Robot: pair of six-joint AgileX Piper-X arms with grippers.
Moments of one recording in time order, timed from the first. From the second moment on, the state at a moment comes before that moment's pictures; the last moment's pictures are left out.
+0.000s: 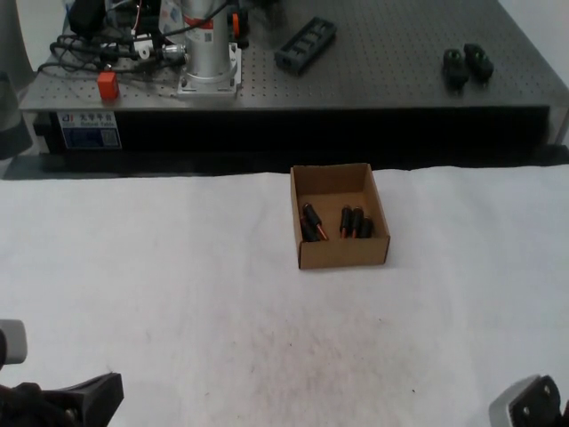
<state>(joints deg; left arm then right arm) -31.5 19.9 -15.2 30.5 -5.3 -23.0 9.5 40.3 0.6 5.8 -19.8 -1.7</state>
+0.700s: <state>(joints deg) -31.5 9.5 -7.0 30.6 -5.3 -23.0 9.5 24.0 0.6 5.8 -19.8 -1.3</state>
